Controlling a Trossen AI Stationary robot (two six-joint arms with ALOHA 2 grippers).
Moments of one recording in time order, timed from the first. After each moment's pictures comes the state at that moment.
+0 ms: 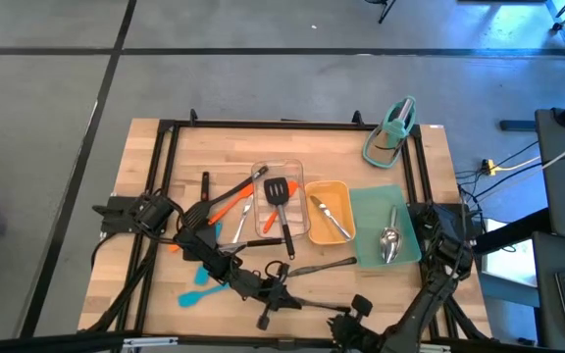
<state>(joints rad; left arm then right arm) -0.56 2.16 1.02 0.97 -0.21 -0.14 1.03 2.25 1.78 -1.03 0.71 1.47</state>
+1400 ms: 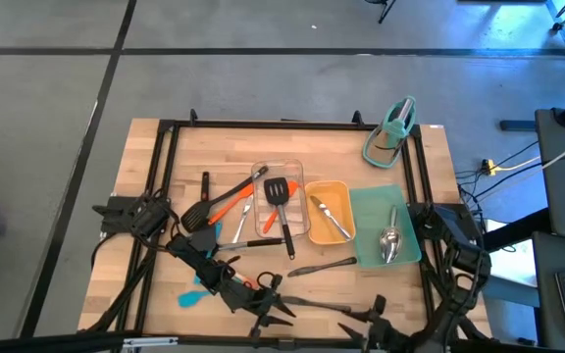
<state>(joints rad) -0.64 2.16 1.02 1.00 -0.27 -0.21 1.22 2.25 1.47 -0.87 1.35 1.87</state>
